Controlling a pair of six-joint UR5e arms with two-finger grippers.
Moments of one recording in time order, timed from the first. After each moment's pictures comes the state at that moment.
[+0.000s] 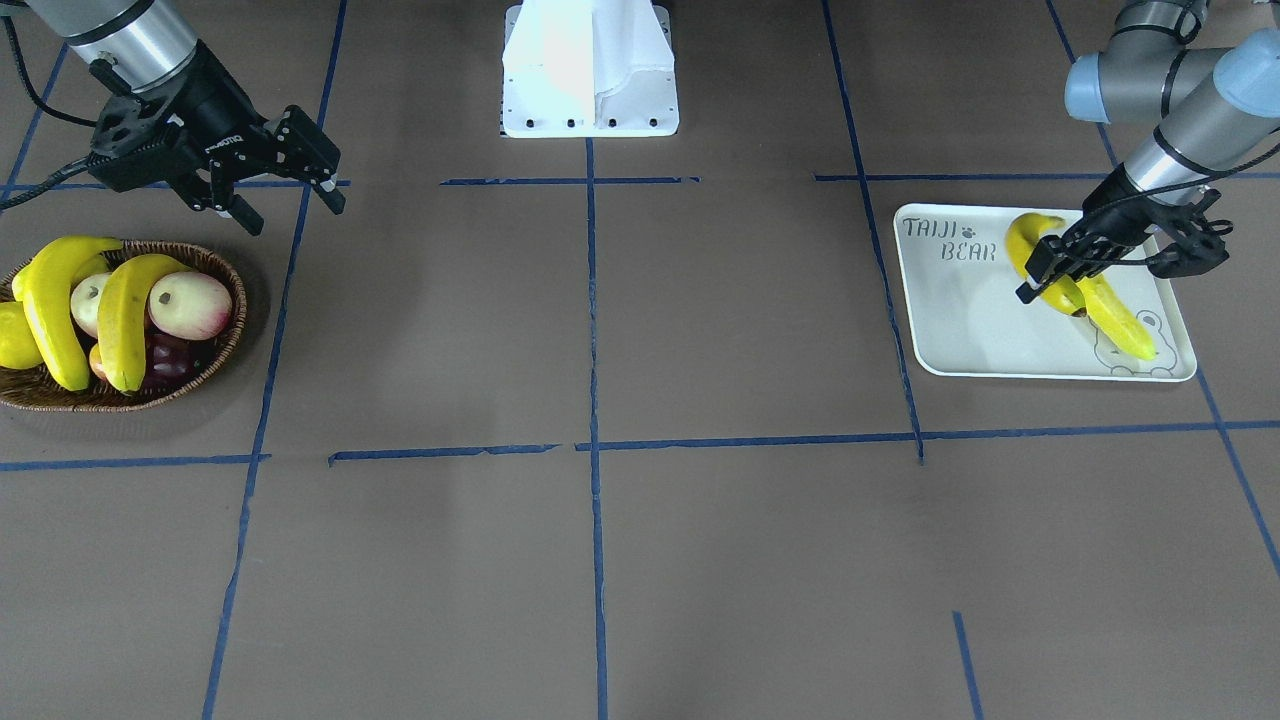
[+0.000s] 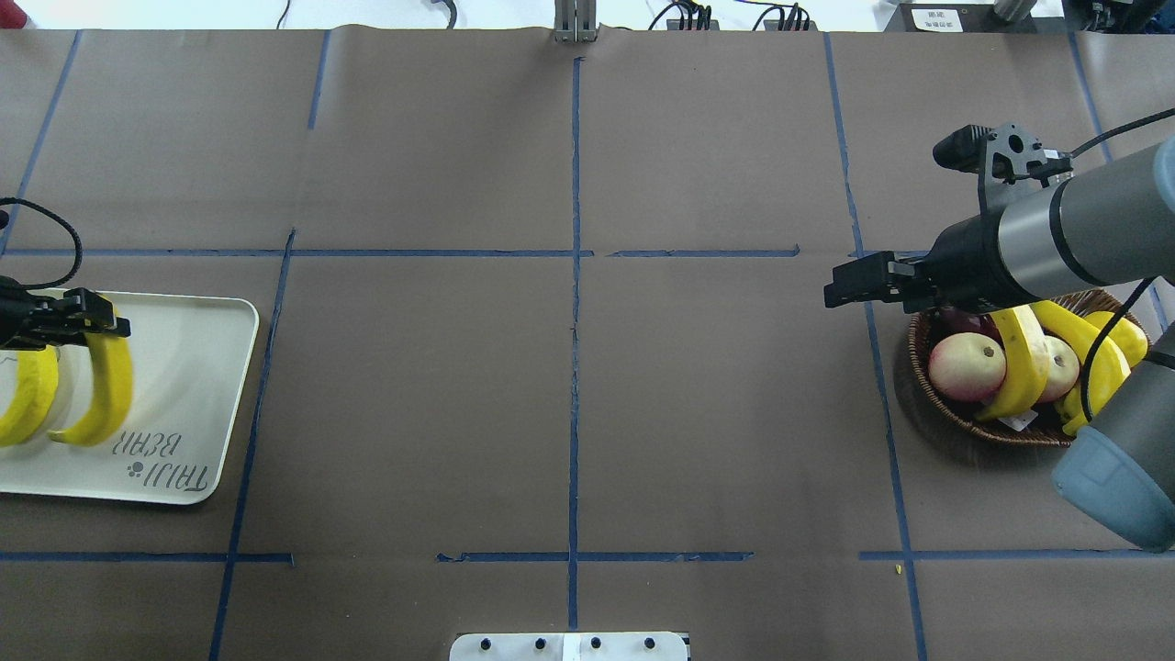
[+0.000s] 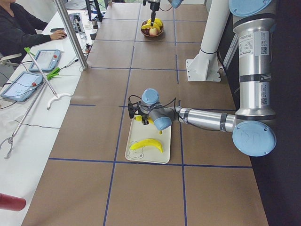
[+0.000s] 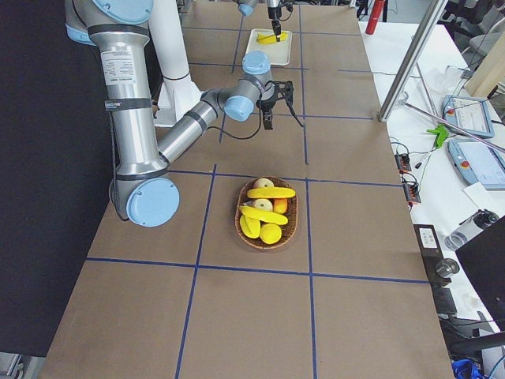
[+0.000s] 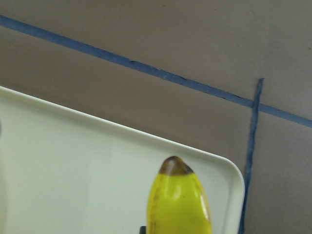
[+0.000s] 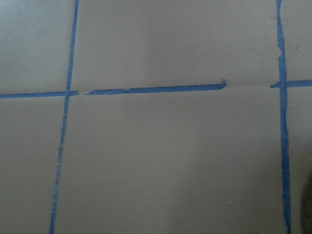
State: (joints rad) left arm -0.96 -1.45 -1.70 -2.44 -2.17 -1.22; right arm 0.81 -1.46 2.15 -1.29 2.09 1.10
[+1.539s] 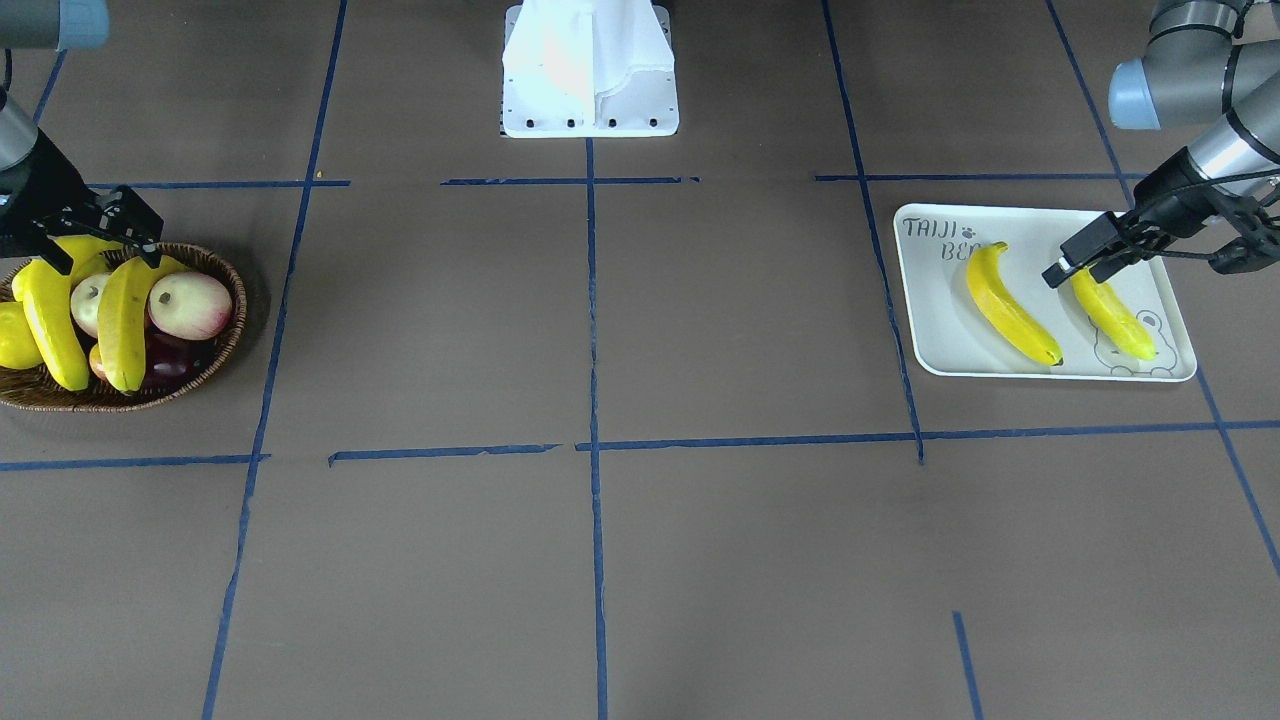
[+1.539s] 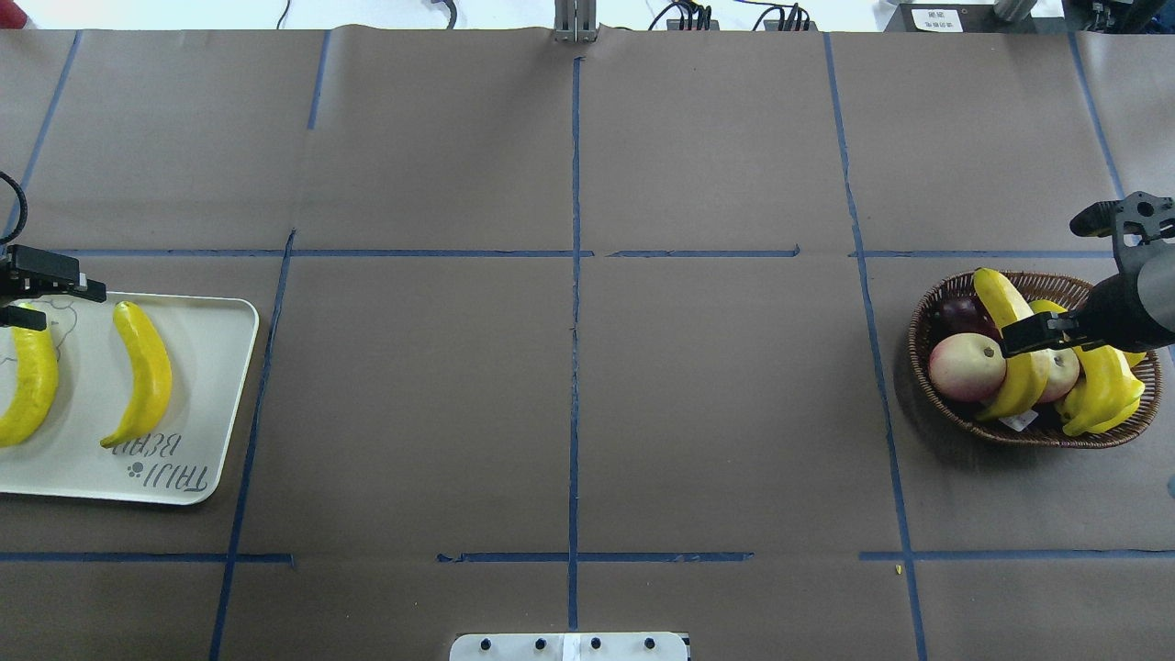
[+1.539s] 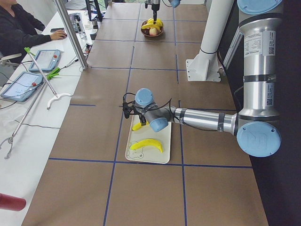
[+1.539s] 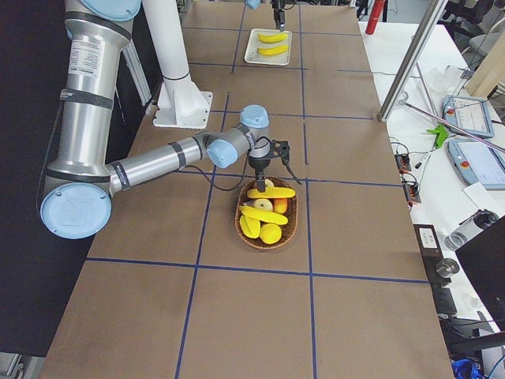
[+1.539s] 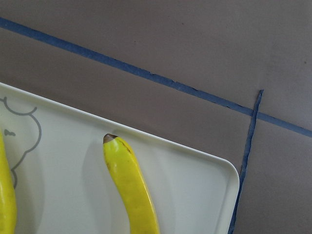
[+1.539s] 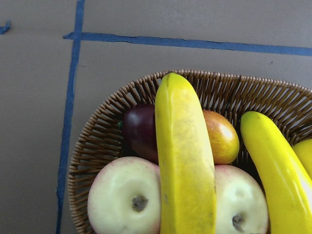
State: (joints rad) left arm -1.10 -1.49 -1.69 -2.43 -2.37 -1.21; right arm 0.92 -1.72 2.00 -1.28 2.09 0.77
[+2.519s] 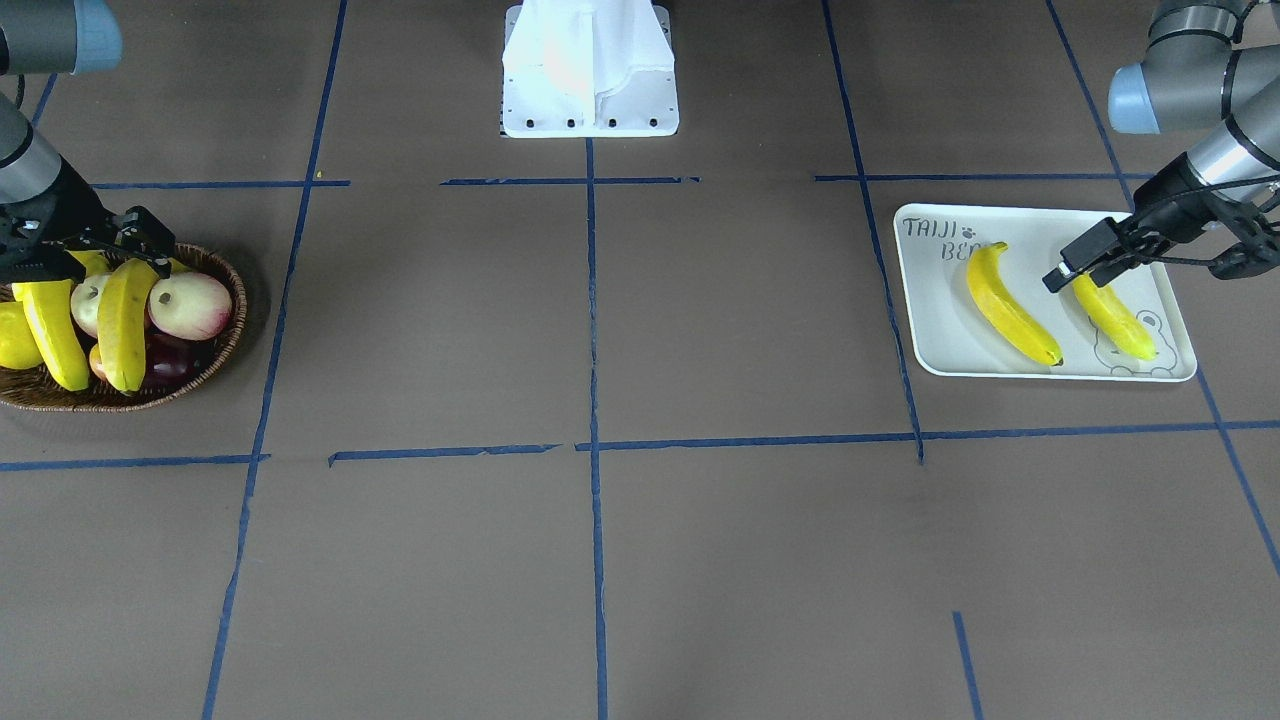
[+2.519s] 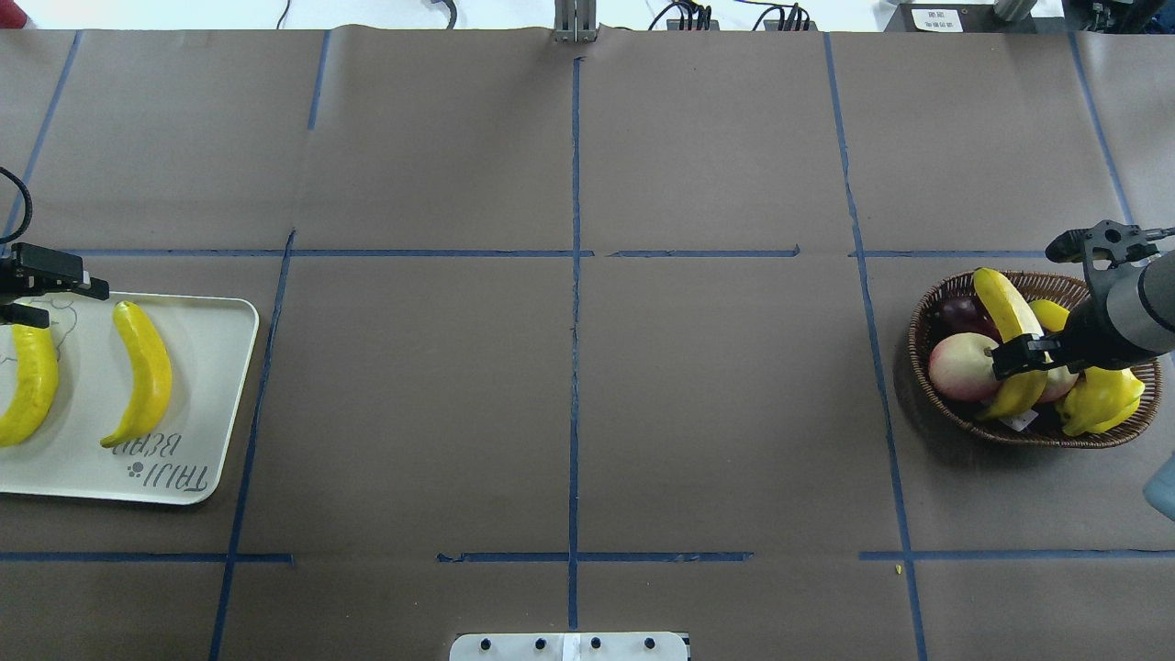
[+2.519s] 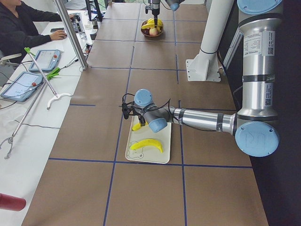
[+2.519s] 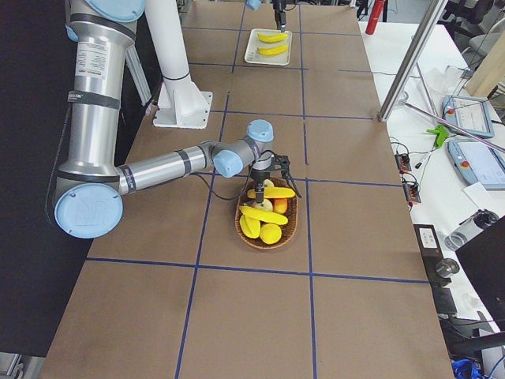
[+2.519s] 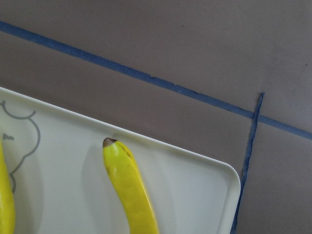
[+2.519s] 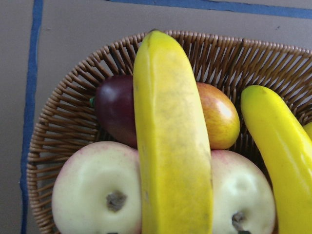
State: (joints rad) left arm -1.10 -1.50 -1.67 -2.43 -2.37 -1.21; right arm 0.88 -1.71 1.94 -1.28 2.09 0.77
